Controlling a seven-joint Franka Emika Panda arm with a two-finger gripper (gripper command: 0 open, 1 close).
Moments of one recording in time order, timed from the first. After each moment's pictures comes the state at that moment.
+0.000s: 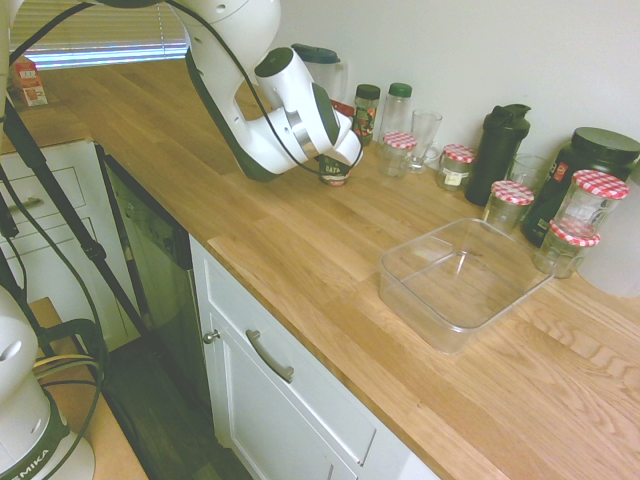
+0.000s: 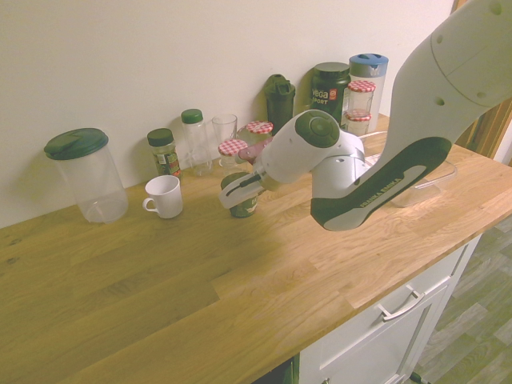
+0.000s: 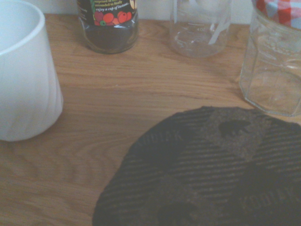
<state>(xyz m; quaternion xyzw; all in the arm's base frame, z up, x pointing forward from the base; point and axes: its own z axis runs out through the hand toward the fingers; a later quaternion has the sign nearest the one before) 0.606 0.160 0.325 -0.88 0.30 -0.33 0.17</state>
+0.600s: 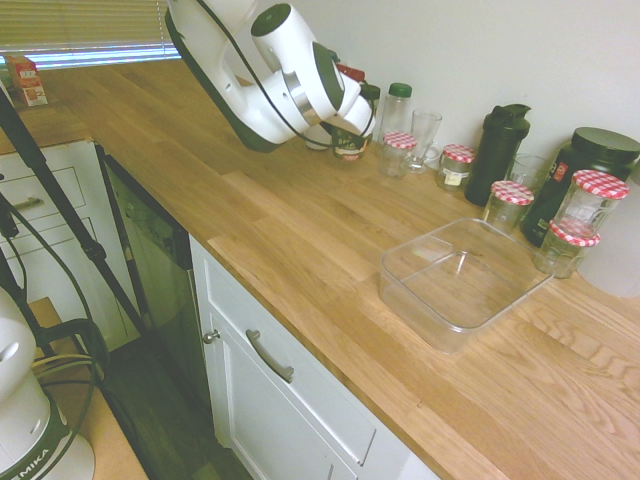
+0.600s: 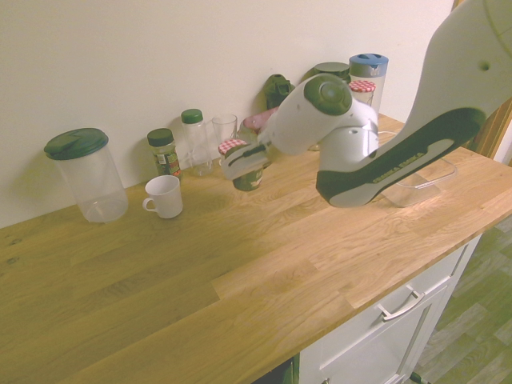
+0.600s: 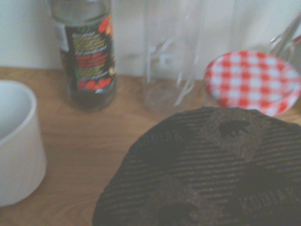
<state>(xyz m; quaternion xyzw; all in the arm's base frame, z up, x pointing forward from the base) 0.596 0.128 0.410 -0.85 0.34 -0.37 0.16</state>
